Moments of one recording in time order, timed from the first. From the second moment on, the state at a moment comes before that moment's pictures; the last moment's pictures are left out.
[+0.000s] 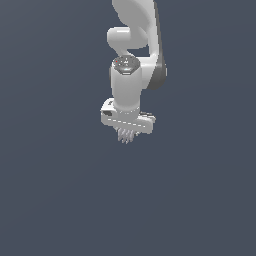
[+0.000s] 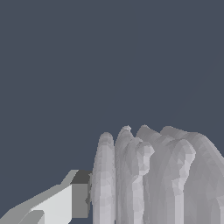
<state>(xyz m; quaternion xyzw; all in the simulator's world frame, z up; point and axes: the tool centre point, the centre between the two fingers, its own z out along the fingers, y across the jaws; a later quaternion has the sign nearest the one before) -0.025 -0.004 0.167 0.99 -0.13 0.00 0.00</state>
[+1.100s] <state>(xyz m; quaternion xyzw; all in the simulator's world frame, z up) -0.077 0.107 0.406 0.99 -0.13 0.00 0.00</state>
